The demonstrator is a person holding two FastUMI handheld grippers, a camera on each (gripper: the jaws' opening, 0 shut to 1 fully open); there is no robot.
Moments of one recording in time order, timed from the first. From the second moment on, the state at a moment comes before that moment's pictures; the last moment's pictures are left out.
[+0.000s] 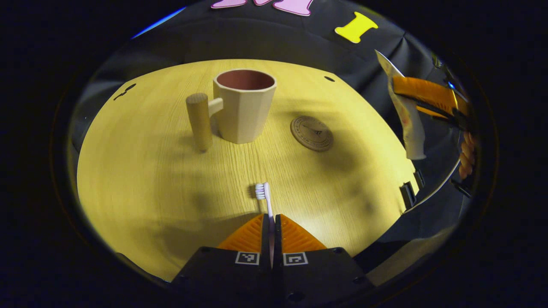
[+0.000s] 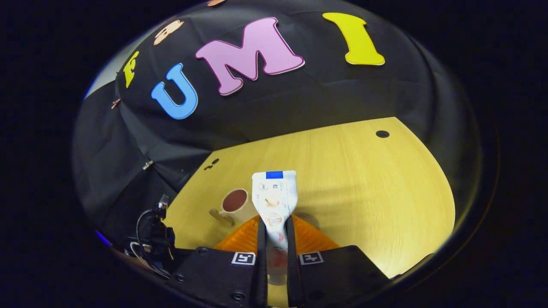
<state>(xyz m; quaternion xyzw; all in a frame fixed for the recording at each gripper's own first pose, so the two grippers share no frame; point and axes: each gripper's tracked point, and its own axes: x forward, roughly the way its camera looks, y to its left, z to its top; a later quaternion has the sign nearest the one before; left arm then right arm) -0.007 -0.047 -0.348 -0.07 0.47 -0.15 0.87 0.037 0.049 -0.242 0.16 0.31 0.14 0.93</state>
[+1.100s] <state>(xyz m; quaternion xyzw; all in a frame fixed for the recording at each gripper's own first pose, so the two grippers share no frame) -0.024 0.057 -0.172 -0.14 0.31 -0.05 0.94 0.176 0.184 -0.295 0.17 0.26 0.21 0.93</state>
